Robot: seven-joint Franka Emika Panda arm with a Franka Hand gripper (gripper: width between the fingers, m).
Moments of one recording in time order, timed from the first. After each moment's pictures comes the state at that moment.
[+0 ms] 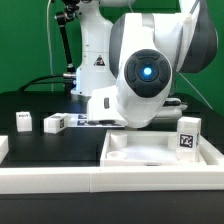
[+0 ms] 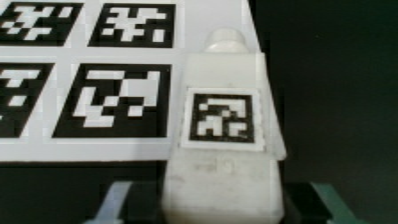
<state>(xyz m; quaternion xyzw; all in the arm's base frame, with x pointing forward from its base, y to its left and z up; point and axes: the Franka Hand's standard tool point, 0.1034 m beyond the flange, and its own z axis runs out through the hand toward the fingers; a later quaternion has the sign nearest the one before) 0.379 0.050 0.007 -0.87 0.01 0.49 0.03</state>
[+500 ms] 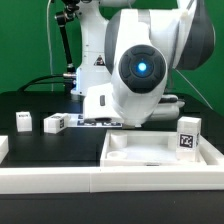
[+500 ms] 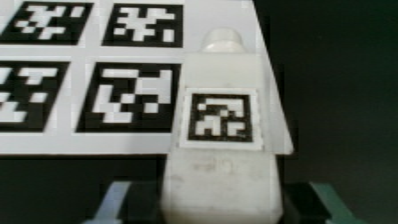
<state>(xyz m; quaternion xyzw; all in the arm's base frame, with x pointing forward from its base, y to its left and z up) 0.387 0.041 0.017 -0.87 0.00 0.49 0.04</state>
